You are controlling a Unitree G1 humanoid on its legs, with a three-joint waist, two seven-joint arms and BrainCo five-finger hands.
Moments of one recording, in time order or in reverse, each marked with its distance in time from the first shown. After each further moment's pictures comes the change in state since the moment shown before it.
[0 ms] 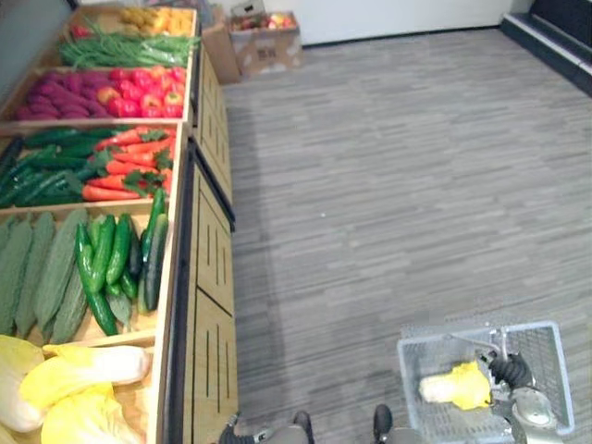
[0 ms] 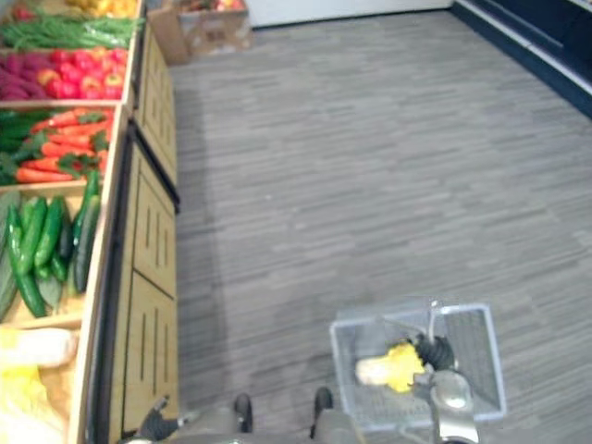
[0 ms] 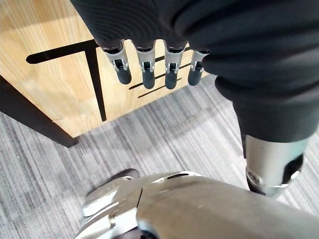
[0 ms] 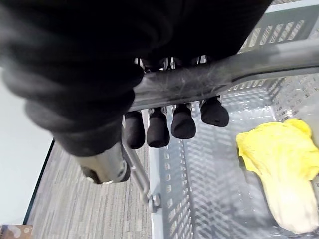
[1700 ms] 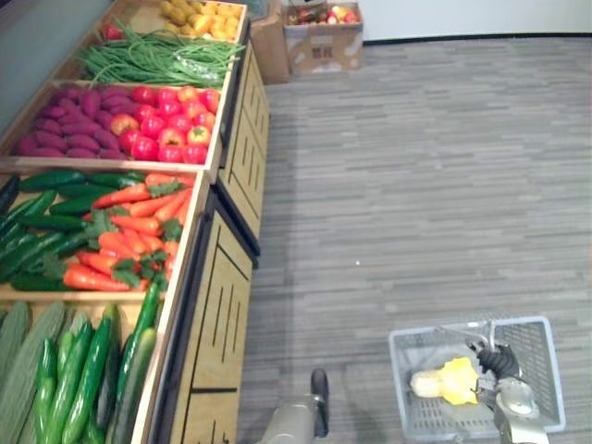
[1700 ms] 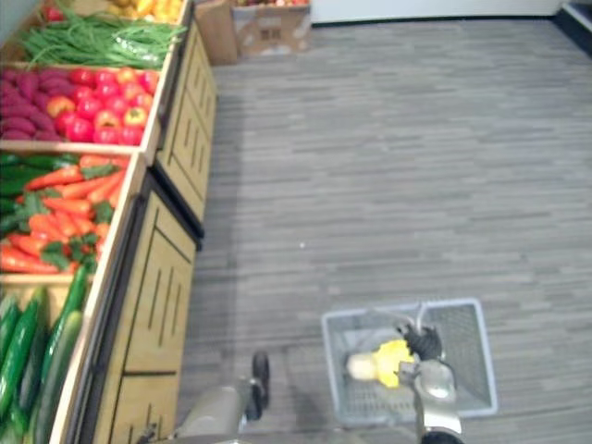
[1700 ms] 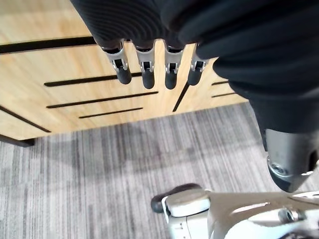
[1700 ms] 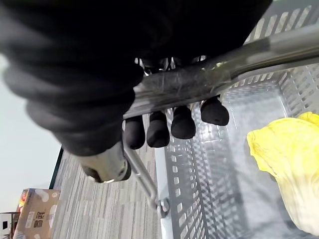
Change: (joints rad) left arm 0.037 -0.025 0.070 0.052 -0.054 0.046 0.030; right arm -0.046 0.072 0.026 -0.054 0.023 0.020 -0.050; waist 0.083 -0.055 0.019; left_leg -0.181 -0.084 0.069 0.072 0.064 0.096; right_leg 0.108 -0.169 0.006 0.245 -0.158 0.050
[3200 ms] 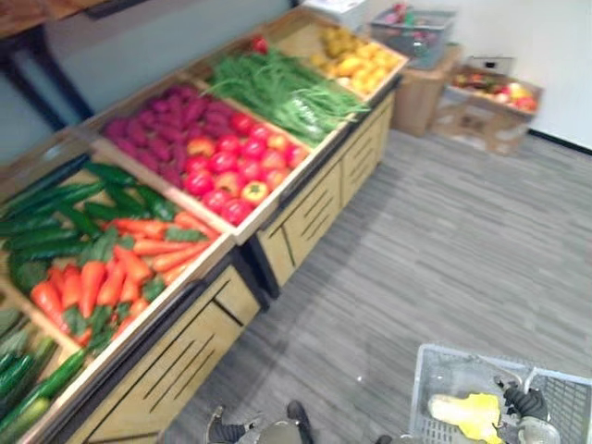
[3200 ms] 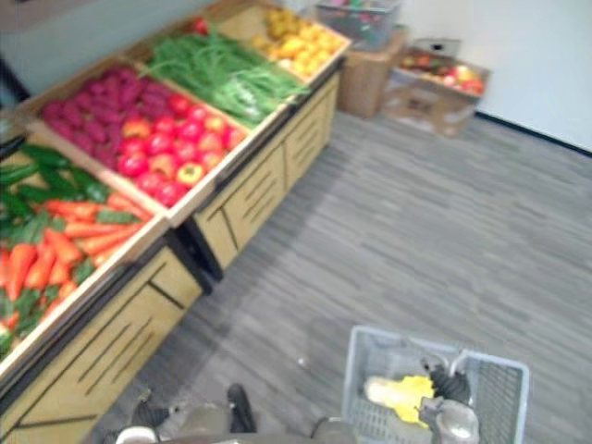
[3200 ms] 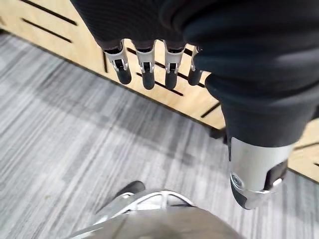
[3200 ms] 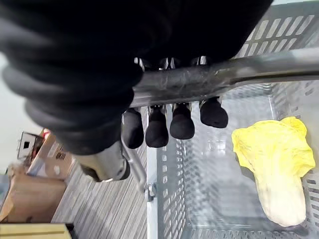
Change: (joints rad) left arm -0.091 0.027 -0.006 -0.037 -0.003 0.042 0.048; right arm 0.079 0.041 -0.180 0.105 0.008 0.001 -0.021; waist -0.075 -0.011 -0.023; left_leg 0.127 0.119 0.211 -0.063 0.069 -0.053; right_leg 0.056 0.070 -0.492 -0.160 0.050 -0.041
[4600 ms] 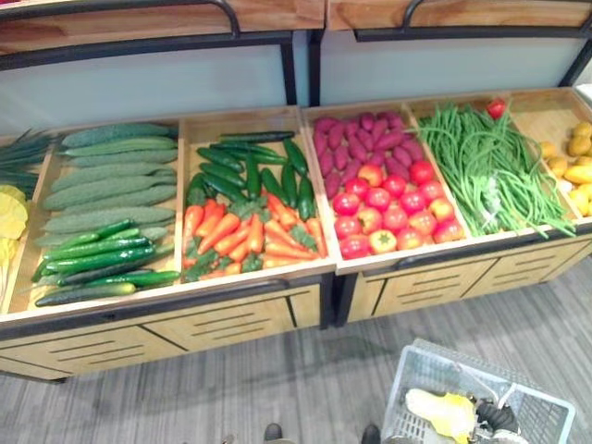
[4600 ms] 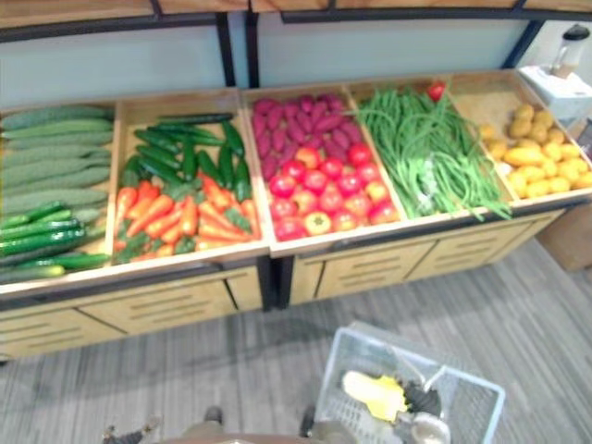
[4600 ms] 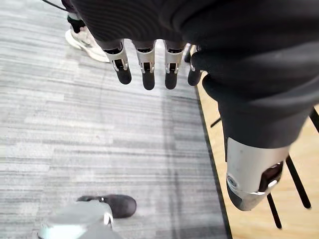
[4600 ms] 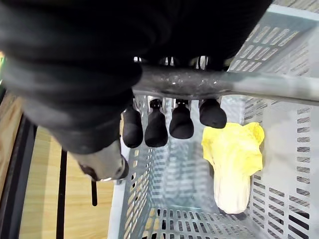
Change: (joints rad) left arm 0.002 -0.047 0.305 0.039 -0.132 0.018 0.131; right arm 0.015 0.047 0.059 0.118 -0.006 -0.015 0.001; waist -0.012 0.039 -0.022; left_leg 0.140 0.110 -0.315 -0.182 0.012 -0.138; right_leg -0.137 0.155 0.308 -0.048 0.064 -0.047
